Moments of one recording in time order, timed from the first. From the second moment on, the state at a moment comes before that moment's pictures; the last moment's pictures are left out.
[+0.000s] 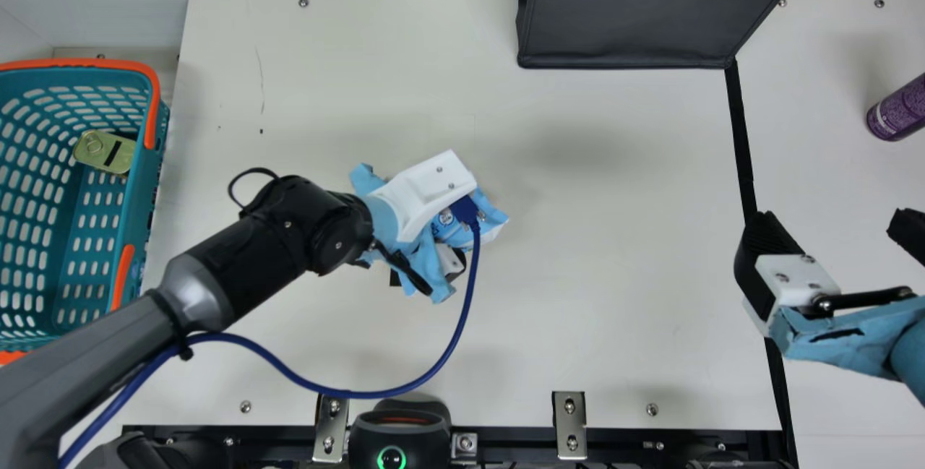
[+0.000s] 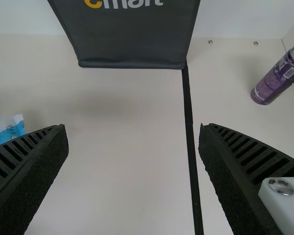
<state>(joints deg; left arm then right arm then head) -44.2 95.6 -62.1 -13.3 39.2 20.4 0.7 42.6 -69.8 -0.8 69.5 0.0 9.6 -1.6</state>
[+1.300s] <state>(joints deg) -55.1 112.7 -81.8 -3.4 41.5 -9.6 0.7 42.6 -69.8 -0.8 69.5 0.0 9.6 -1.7</state>
